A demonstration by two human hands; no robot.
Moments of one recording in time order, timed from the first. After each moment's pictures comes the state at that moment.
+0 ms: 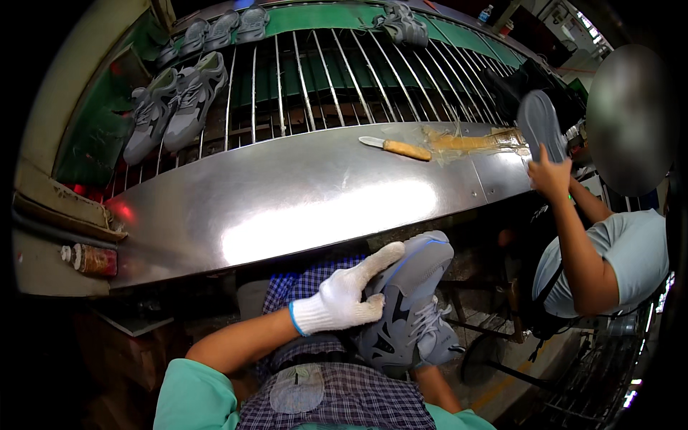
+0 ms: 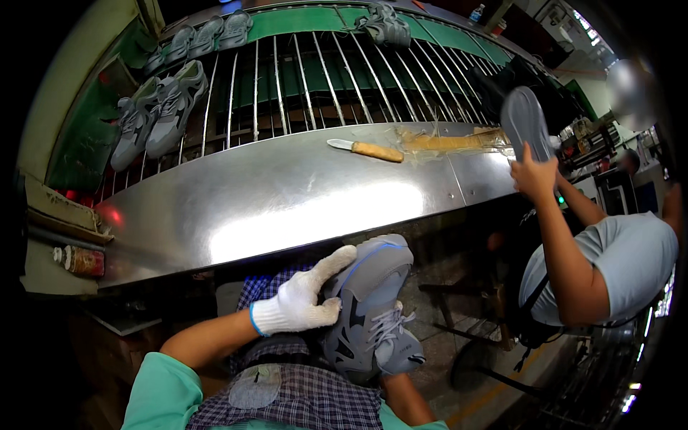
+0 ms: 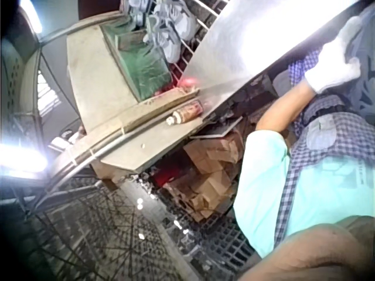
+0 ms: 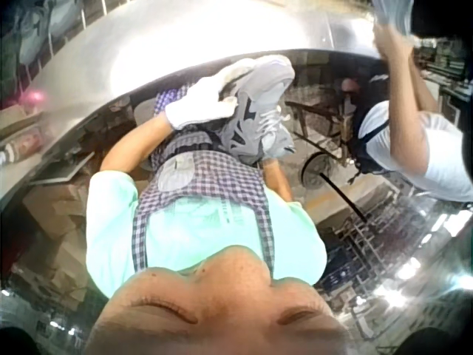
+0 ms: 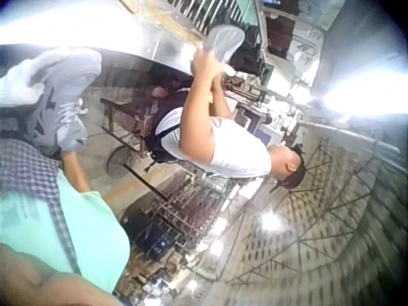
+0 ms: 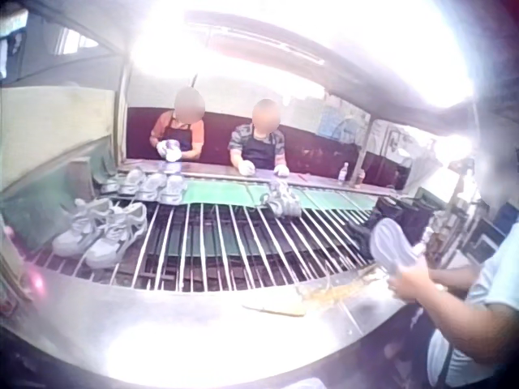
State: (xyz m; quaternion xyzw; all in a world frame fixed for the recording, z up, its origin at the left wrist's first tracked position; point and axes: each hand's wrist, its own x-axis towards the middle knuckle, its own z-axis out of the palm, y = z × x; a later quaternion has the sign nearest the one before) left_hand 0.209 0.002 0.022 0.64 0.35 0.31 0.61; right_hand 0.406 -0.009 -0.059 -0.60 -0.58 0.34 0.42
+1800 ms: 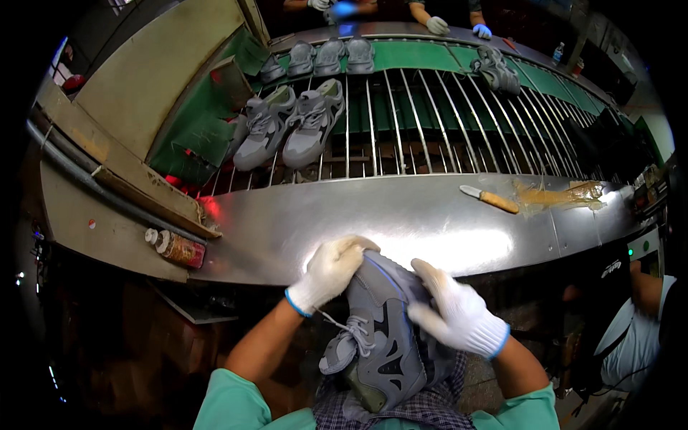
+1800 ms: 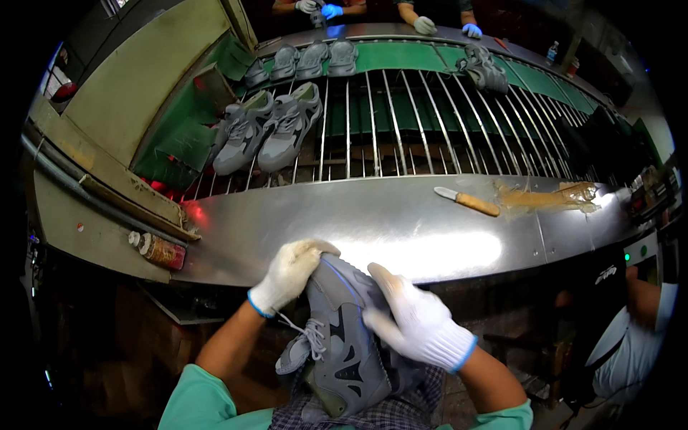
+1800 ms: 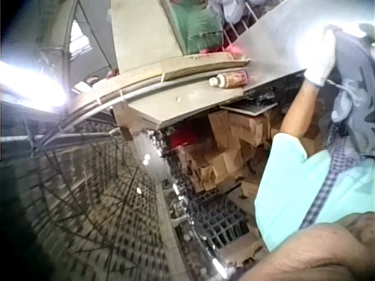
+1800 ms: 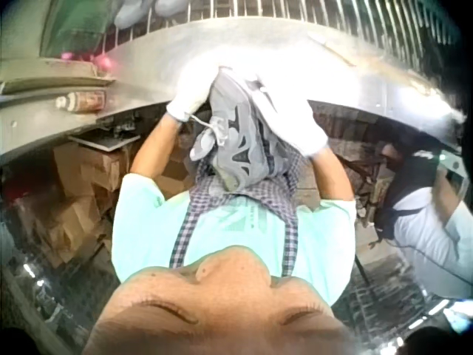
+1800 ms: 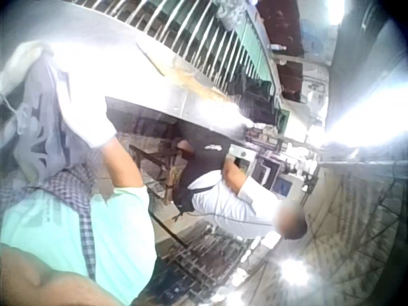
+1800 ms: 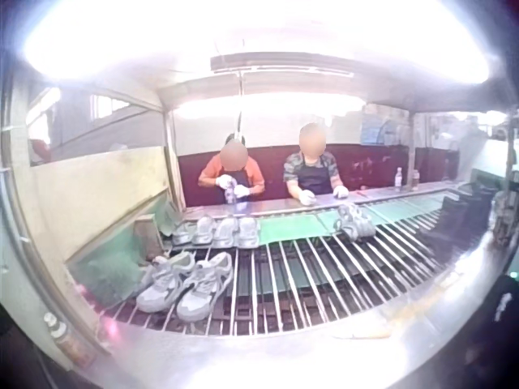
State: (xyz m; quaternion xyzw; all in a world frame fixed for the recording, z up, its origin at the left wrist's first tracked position) left_hand 0.037 0.019 0.049 0.54 0.59 0.40 0.46; right_hand 0.319 0.049 0.110 -0.34 -0.86 0.36 0.10
